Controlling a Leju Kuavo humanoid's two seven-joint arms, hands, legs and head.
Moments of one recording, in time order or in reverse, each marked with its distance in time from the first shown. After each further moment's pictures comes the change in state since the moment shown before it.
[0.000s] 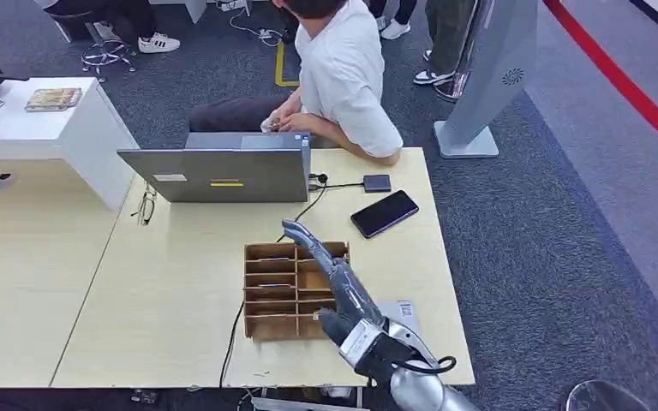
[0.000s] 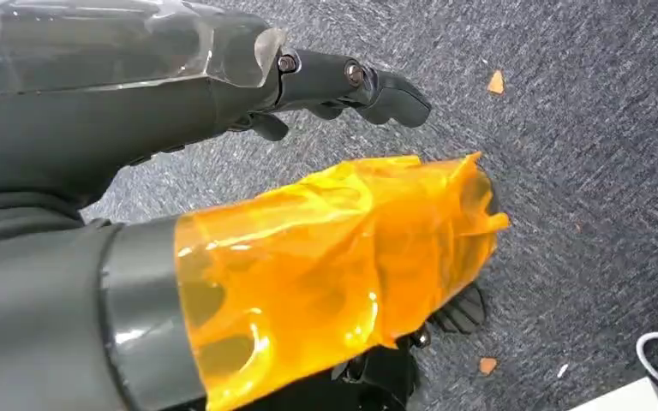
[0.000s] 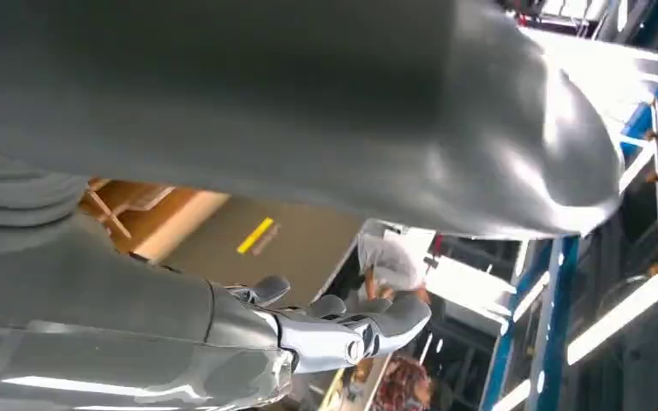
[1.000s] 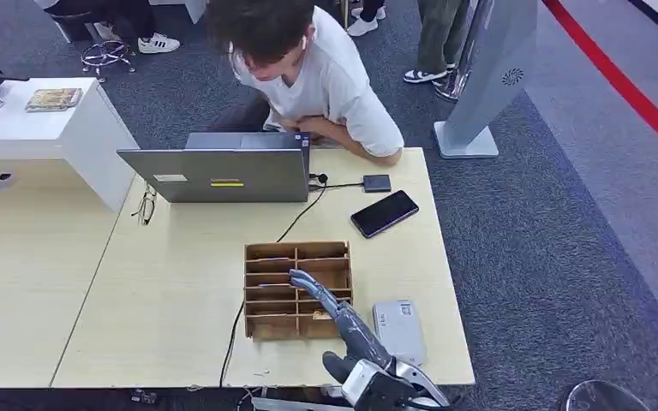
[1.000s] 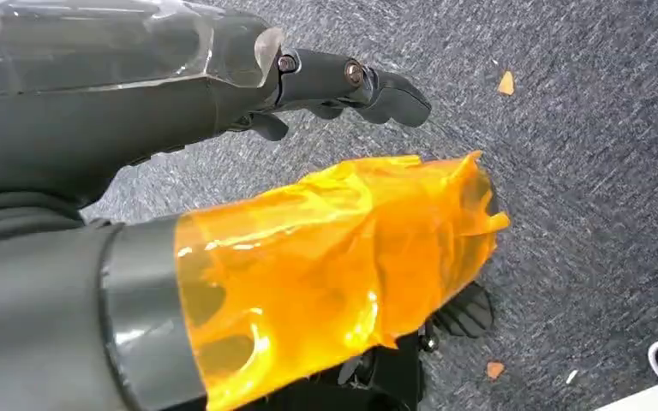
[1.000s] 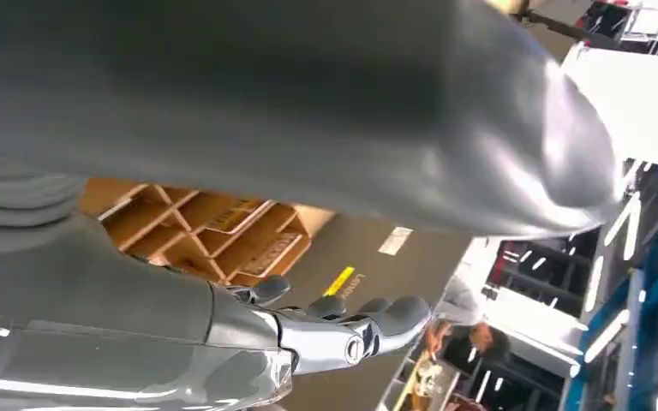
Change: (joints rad) left arm 0.010 -0.005 0.013 0.001 0.000 0.001 -0.003; right arm 0.147 -0.033 -0.011 0.038 0.053 0.014 -0.032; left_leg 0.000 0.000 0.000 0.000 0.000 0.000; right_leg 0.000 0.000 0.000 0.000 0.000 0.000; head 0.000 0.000
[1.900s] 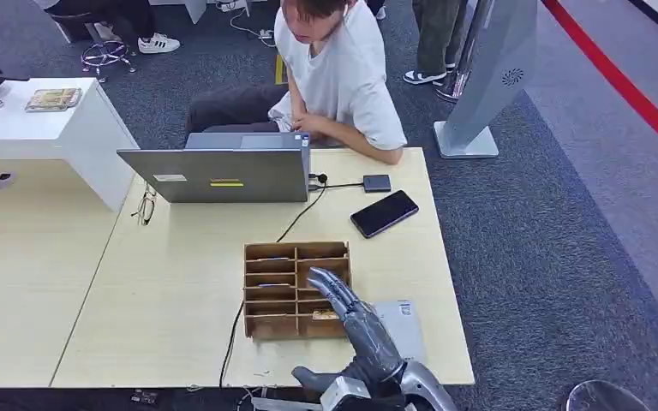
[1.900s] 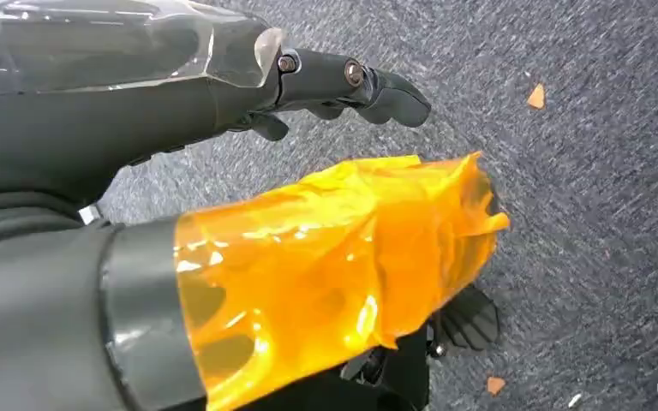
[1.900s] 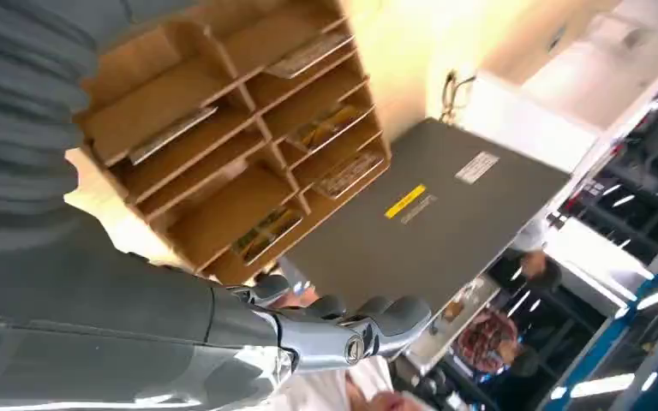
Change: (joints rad) left arm -0.009 -0.064 0.105 0.000 0.000 0.111 -0.045; right arm 0.028 -0.015 -0.008 0.016 0.353 -0.242 0.106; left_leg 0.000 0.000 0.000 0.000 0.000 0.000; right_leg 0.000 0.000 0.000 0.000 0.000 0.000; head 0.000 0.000
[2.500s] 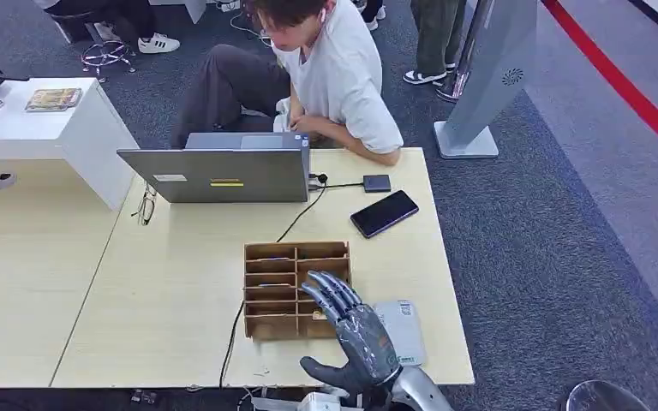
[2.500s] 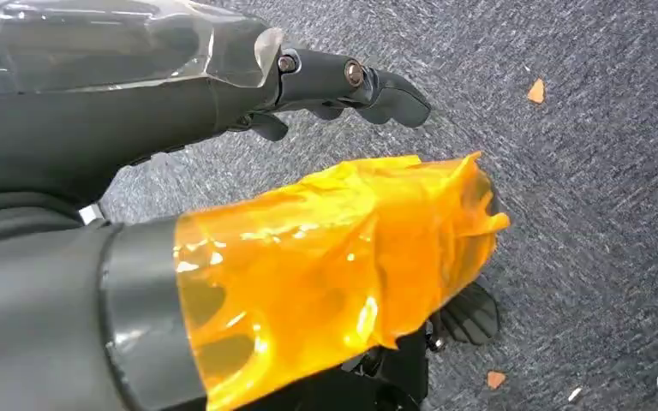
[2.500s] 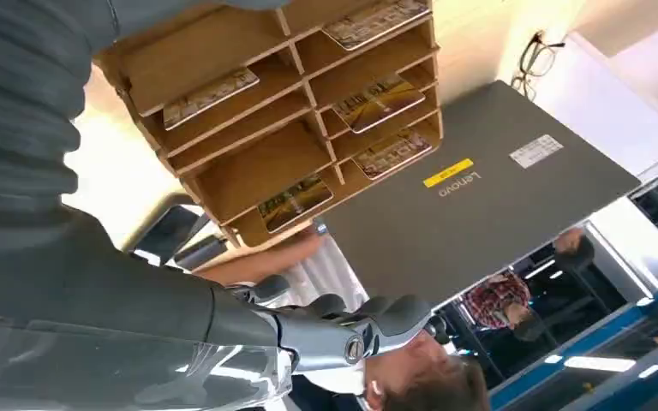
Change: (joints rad) left arm -0.009 -0.001 0.000 0.000 0.000 0.003 0.012; right arm -0.020 -0.008 0.048 0.056 0.268 -0.126 0.120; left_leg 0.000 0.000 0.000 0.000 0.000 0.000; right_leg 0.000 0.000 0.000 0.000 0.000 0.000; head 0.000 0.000
